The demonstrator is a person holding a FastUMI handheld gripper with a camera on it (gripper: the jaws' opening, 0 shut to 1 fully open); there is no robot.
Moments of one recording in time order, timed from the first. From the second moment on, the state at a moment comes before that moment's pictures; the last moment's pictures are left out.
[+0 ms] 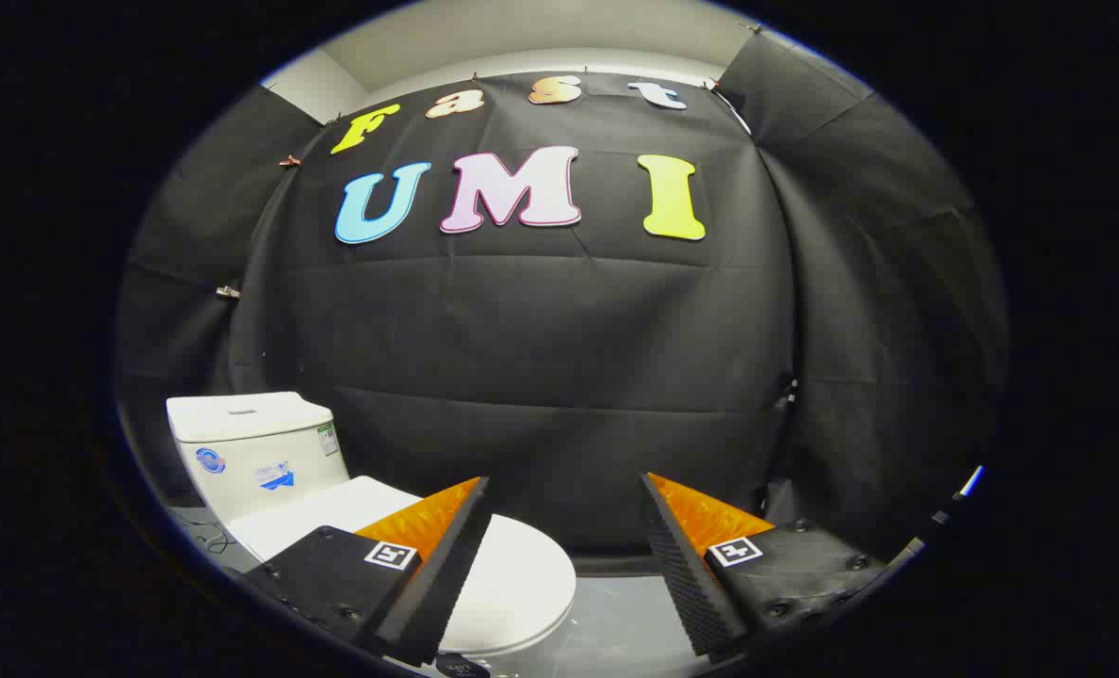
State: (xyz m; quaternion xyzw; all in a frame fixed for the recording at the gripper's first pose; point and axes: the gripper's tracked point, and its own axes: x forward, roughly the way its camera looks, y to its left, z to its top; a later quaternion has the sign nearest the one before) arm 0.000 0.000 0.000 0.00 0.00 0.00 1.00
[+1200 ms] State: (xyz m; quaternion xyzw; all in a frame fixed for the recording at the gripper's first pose) arm 0.002 -0.004 -0.004 0.00 0.01 -0.01 1.00
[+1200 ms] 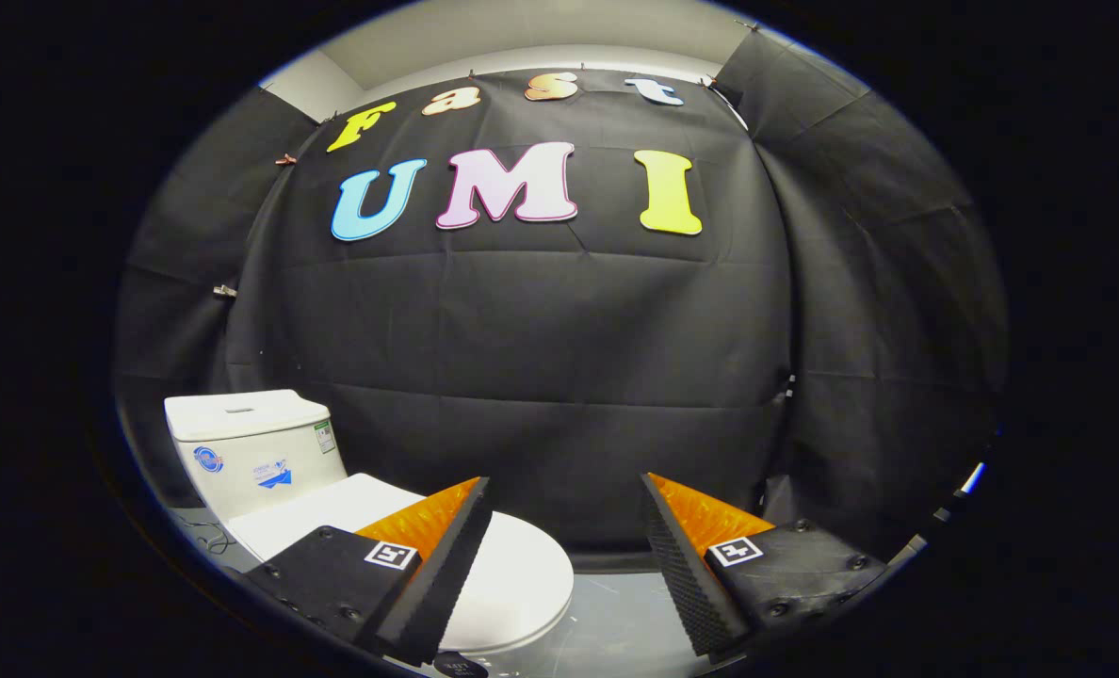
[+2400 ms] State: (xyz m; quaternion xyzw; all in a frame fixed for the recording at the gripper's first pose) arm 0.001 -0.004 0.004 0.00 0.01 0.00 1.00
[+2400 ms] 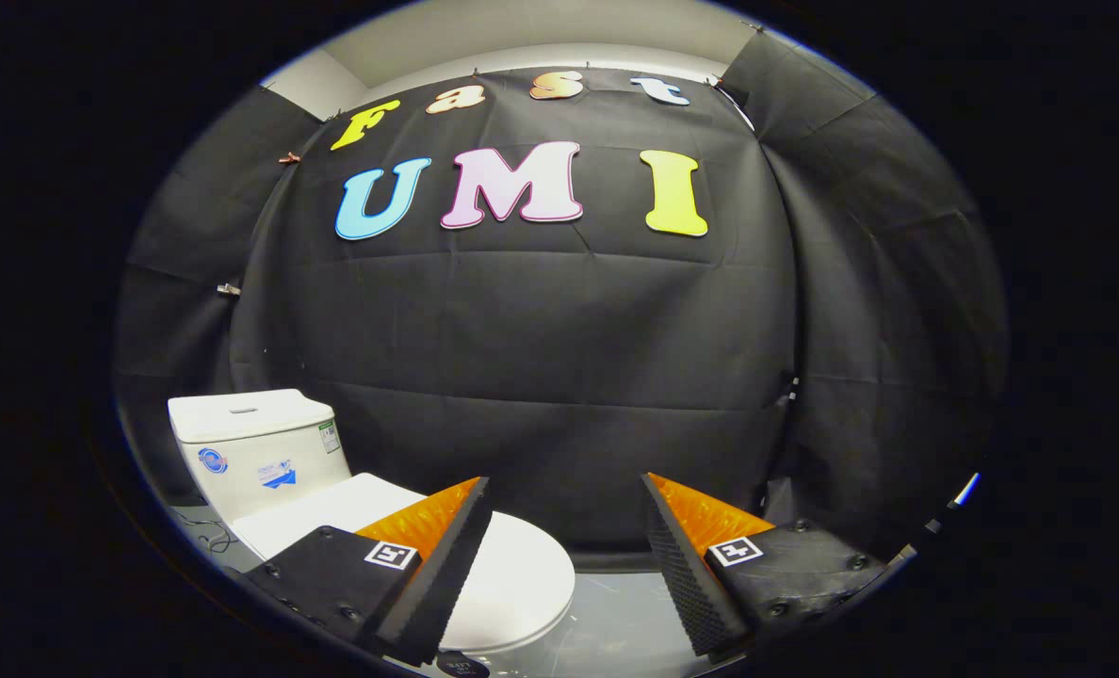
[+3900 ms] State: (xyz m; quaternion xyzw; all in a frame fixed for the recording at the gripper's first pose) arm -0.086 0.068 -0.241 0.41 0.37 0.06 0.83
